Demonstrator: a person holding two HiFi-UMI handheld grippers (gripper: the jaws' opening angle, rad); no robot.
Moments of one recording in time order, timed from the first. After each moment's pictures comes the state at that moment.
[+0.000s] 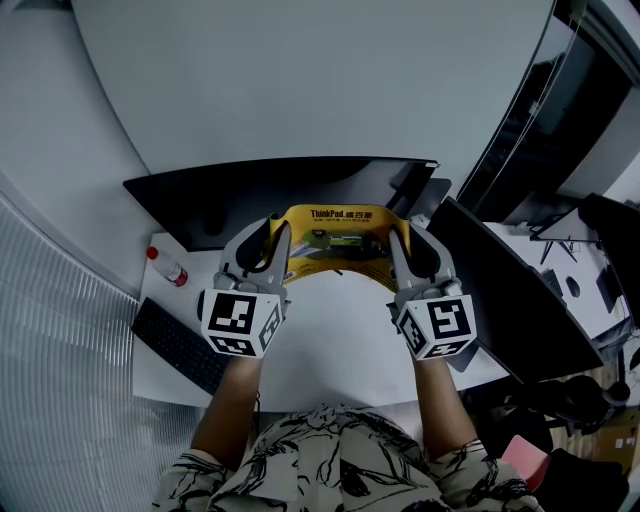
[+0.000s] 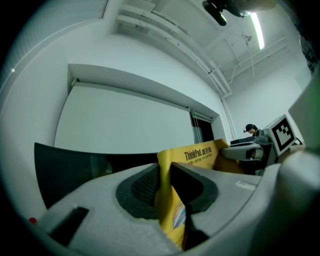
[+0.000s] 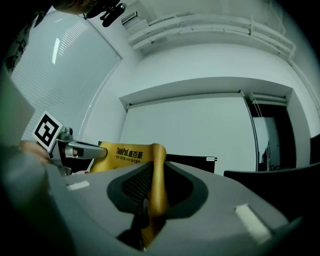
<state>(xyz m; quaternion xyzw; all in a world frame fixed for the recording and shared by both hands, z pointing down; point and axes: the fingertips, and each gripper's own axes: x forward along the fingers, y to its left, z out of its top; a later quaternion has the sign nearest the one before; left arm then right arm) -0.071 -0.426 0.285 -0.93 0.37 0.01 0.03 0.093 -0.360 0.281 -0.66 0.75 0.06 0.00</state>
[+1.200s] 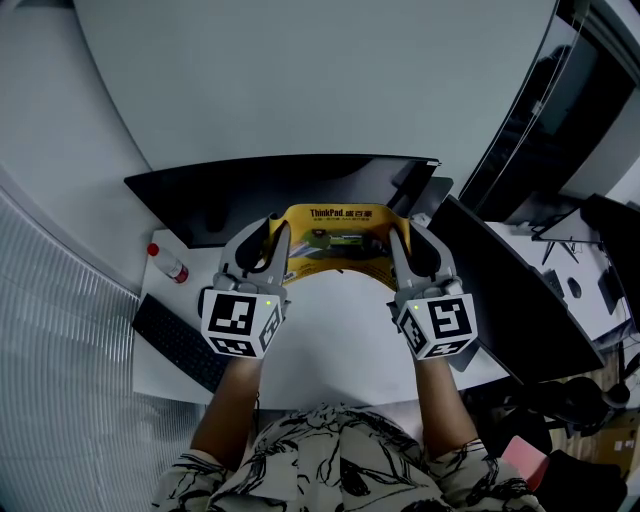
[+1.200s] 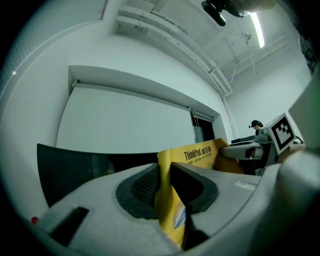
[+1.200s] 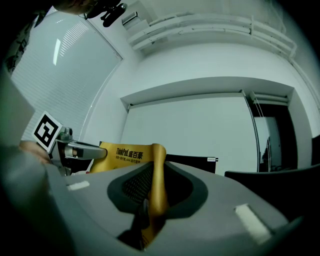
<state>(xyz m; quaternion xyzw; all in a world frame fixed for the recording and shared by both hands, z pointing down) -0.072 -0.423 0.281 -0.92 0.38 0.00 0.03 0.093 -0.361 0.276 -0.65 0.75 0.06 0.00</state>
